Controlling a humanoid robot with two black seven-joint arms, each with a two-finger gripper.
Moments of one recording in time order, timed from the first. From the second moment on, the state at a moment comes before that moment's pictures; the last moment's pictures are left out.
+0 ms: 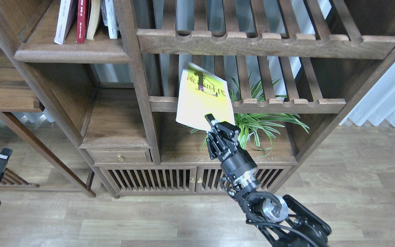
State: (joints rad) left arm 0.18 0.35 -1.51 -1.02 0.03 -0.49 -0.02; right arm 0.06 0.01 0.91 1.25 0.61 0.49 -0.02
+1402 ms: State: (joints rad) left arm 0.21 0.51 -1.16 -1.31 -0.58 -0.49 -0.03; right arm -0.08 -0.07 0.60 1.24 0.53 0.58 -0.19
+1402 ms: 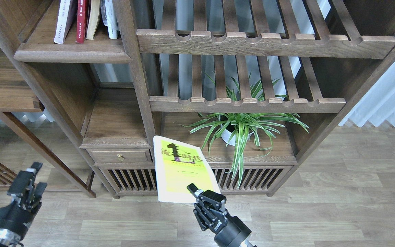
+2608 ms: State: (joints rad) left arm -0.13 0.57 -0.88 -1.16 -0.61 -0.49 -0.02; right arm 0.07 -0.06 0.77 1.06 0.52 0.58 -0.45
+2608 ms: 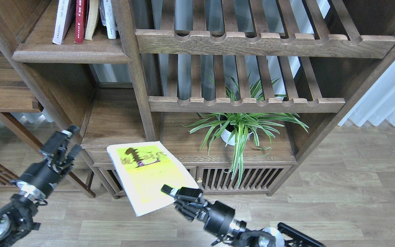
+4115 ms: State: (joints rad) left arm -0.24 0.73 -0.67 -1.38 -0.85 -0.49 0.42; right arm 0.05 -0.11 0.82 1.12 0.52 0.58 -0.48
